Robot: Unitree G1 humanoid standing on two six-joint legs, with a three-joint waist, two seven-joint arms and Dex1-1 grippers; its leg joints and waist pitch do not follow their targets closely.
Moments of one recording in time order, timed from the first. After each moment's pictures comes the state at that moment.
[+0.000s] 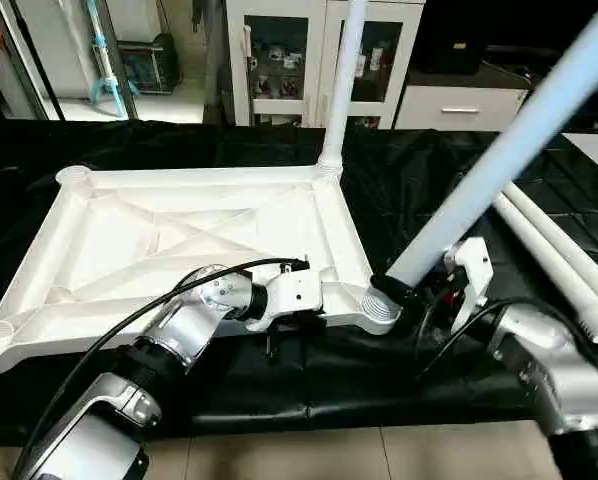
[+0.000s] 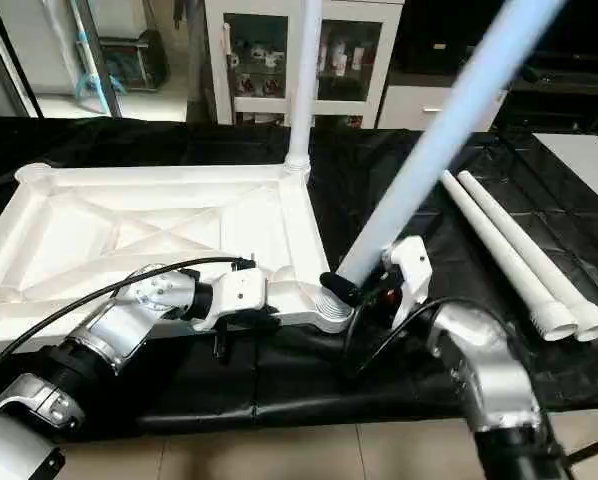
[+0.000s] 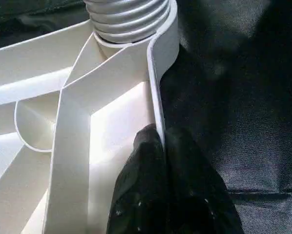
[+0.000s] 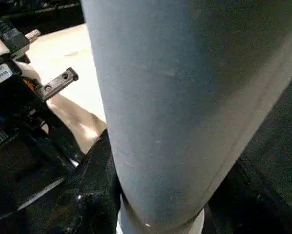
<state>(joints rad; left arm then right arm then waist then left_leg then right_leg) -0.61 0.30 -0.47 0.58 0.19 -0.04 -1.05 -0.25 -0.41 0.02 0.21 0.34 0.24 0.87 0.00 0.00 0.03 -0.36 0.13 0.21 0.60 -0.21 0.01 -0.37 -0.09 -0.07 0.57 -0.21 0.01</state>
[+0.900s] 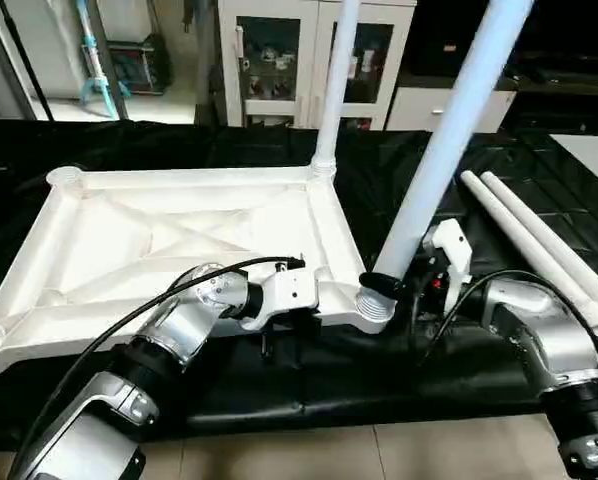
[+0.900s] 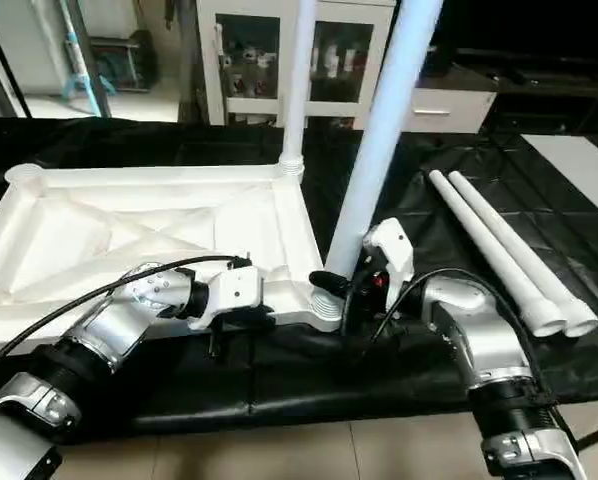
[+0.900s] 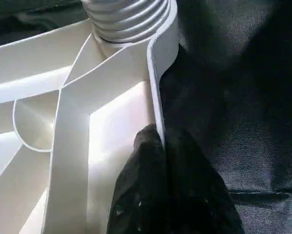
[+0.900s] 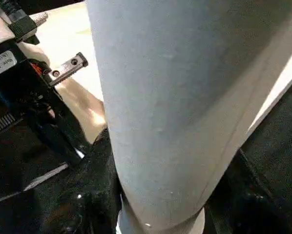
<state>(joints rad) -0.61 0.32 -0.46 0.57 0.19 -0.01 -1.05 -0.38 -0.43 0.10 0.35 0.30 0.25 0.94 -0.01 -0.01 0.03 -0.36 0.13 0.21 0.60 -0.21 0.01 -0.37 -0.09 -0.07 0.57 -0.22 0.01</state>
